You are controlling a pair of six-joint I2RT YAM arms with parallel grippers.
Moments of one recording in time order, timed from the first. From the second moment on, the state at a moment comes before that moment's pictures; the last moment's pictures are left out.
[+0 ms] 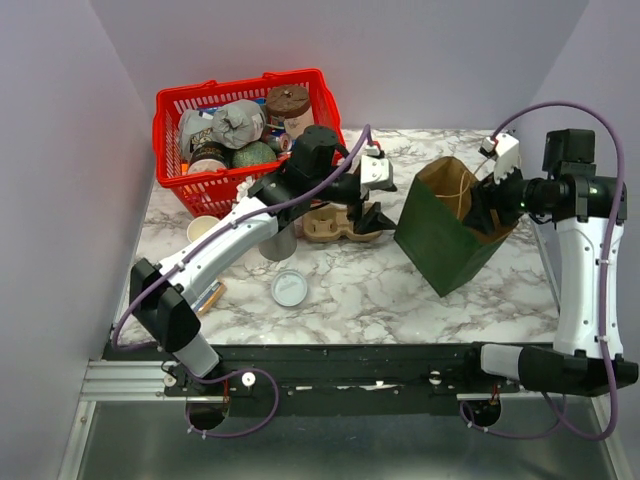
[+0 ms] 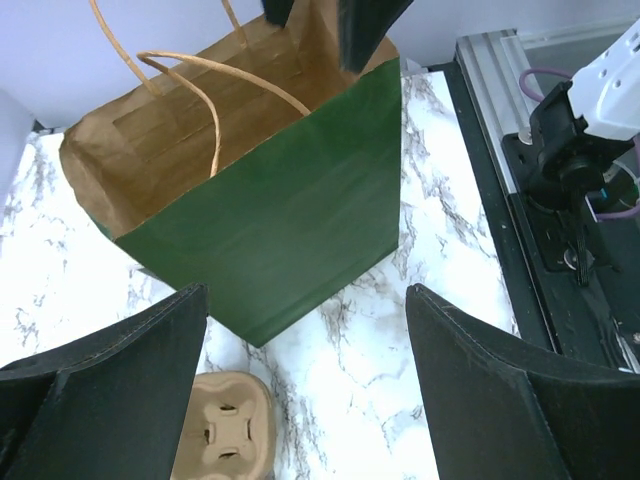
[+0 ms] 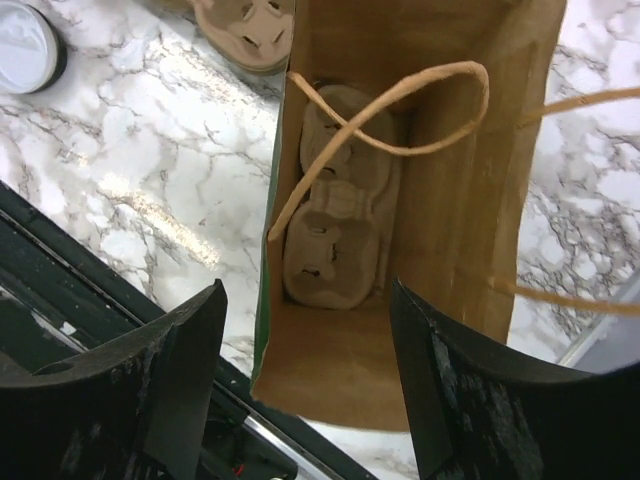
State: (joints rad) left arm -0.75 1.63 1.60 -0.28 0.84 0.38; right arm -0.12 1.24 1.66 -1.34 -0.55 -0.62
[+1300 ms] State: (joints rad) left arm -0.66 1.43 1.44 -0.37 0.70 0.45; right arm 0.01 1.28 1.70 -1.34 -0.54 -0.61
